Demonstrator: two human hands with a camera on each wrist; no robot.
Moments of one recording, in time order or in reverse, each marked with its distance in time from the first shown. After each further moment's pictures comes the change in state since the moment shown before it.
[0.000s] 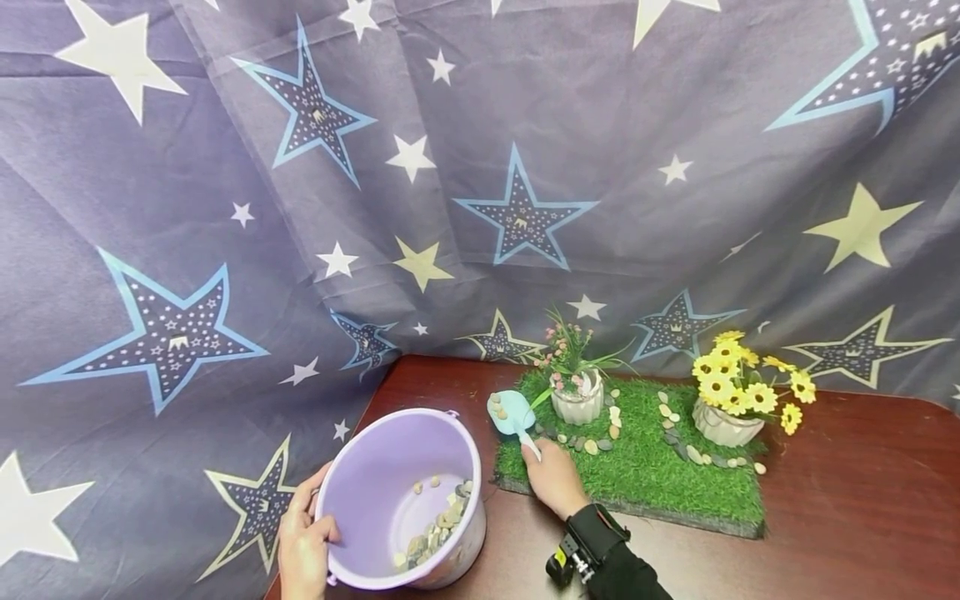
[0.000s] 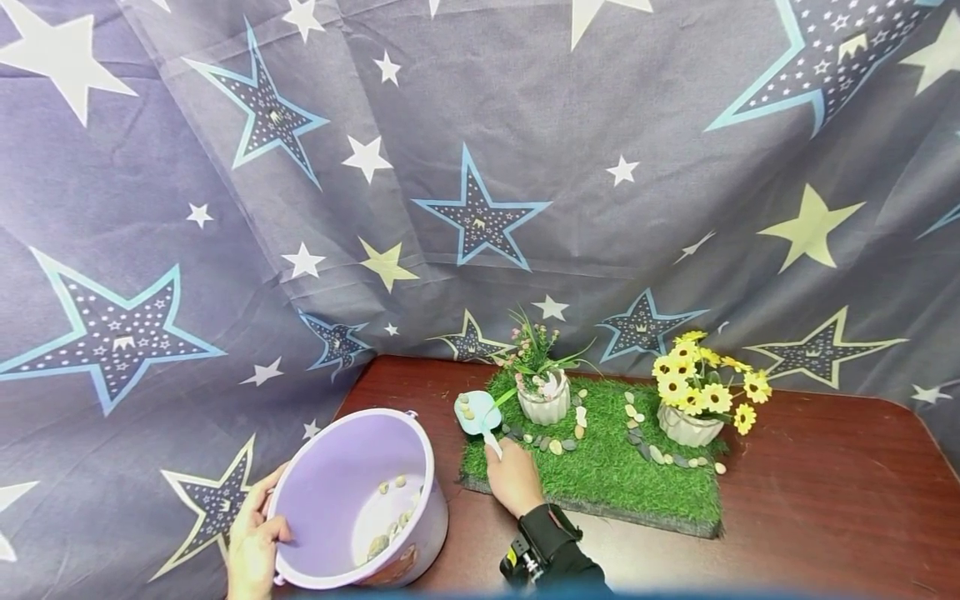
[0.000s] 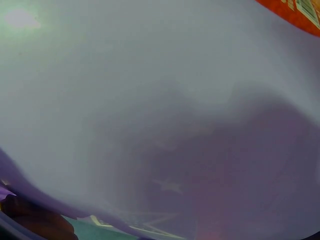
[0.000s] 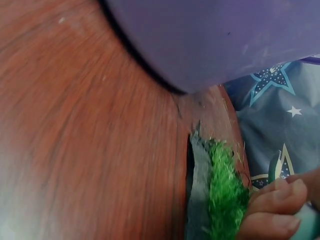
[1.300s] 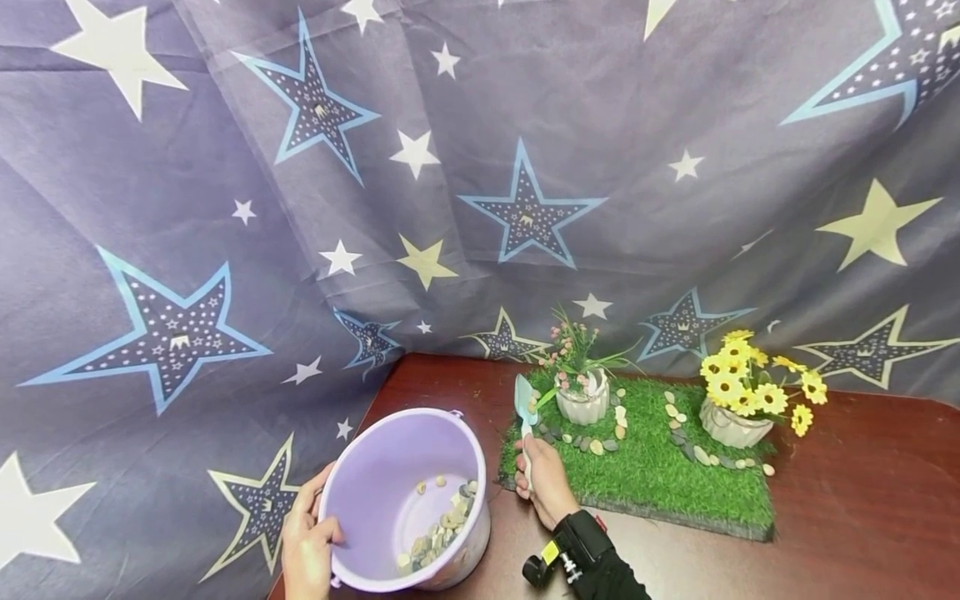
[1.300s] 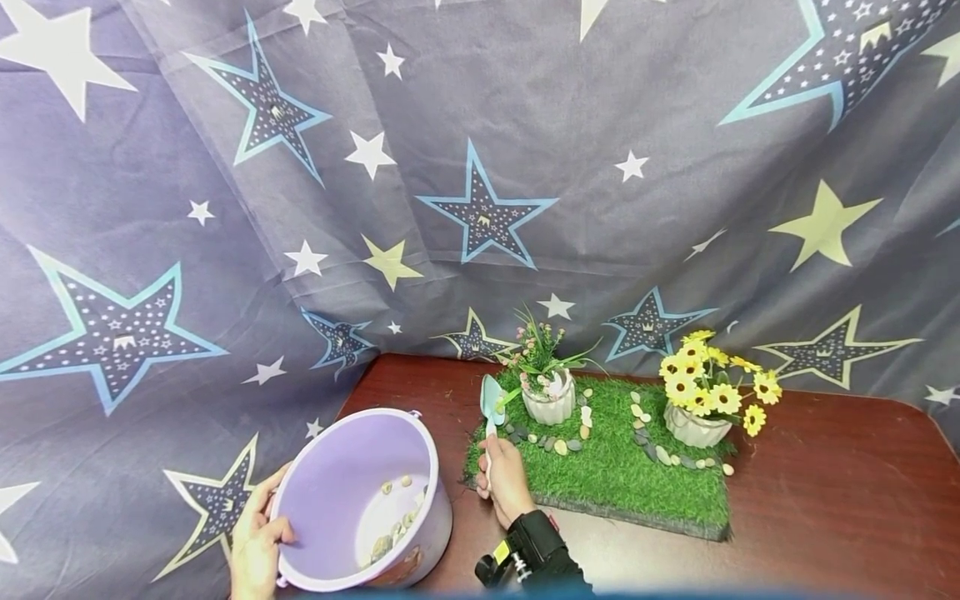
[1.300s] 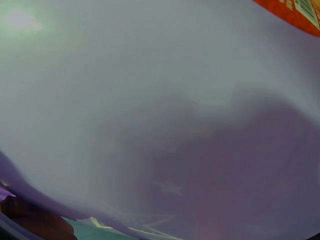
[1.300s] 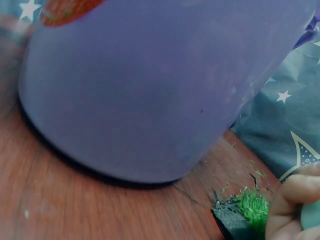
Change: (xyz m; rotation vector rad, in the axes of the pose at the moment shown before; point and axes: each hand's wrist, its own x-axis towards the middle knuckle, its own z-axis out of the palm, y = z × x) left_hand 0.000 -0.003 -0.001 -0.004 -0.010 0.024; right_hand 0.002 -0.001 0.031 1.003 -0.160 0.263
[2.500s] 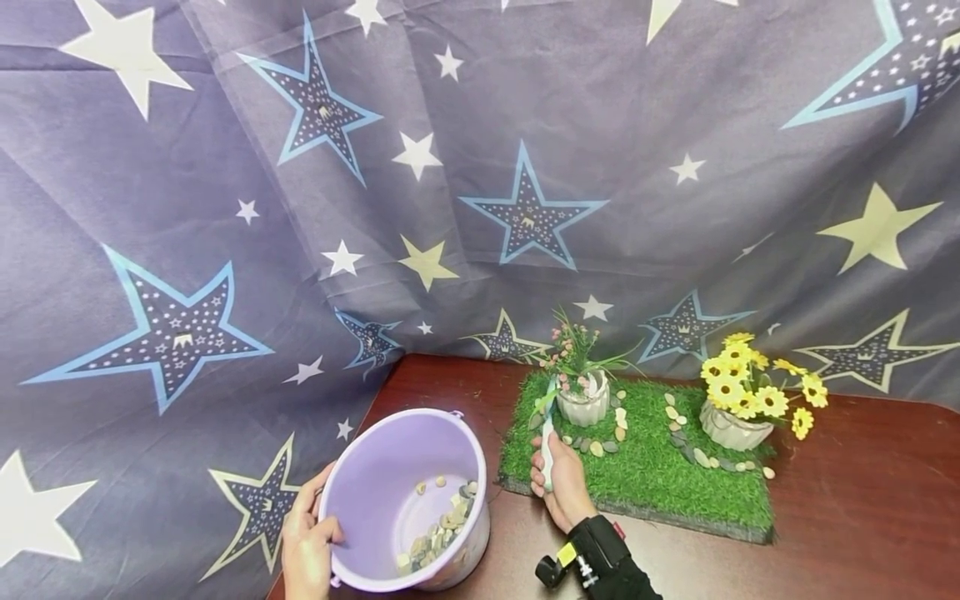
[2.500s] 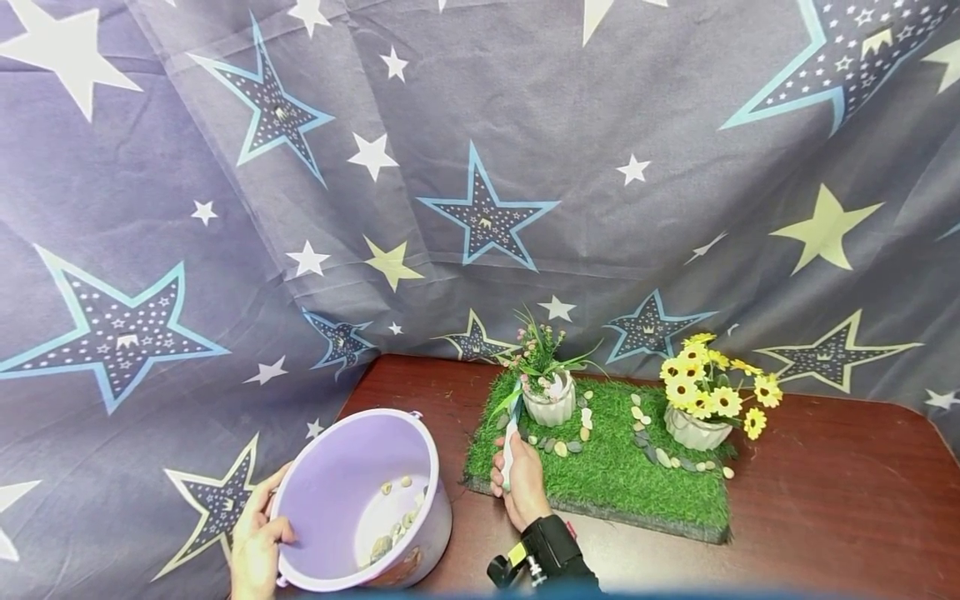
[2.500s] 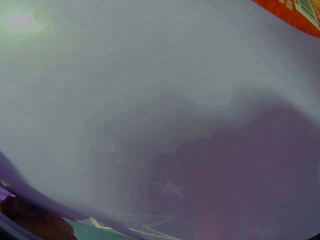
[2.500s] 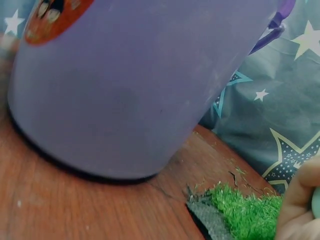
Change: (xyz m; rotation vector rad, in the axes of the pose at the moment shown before) left_hand -0.001 0.000 0.001 -0.048 -0.003 0.010; right_hand -0.009 -0.017 -0.016 0.196 0.039 0.009
